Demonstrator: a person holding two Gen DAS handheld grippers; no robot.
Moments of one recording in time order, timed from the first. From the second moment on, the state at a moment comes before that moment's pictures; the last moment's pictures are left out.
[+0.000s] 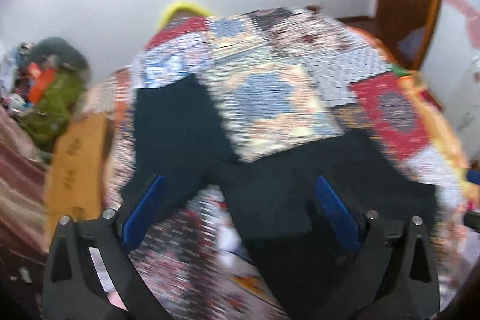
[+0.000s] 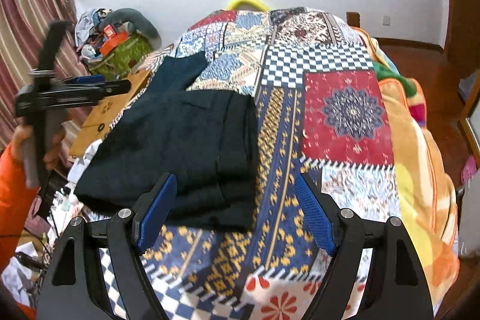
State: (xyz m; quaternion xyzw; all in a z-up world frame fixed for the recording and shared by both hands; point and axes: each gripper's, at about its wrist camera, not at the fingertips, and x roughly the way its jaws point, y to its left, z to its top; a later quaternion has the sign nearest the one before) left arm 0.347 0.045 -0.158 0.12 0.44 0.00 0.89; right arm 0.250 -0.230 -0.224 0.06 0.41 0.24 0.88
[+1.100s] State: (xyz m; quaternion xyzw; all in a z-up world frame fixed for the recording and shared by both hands) left arm 0.224 0.081 -0.234 0.01 0.54 0.01 0.84; right arm 0.237 -0.213 -0.217 0.03 0.41 0.25 0.88
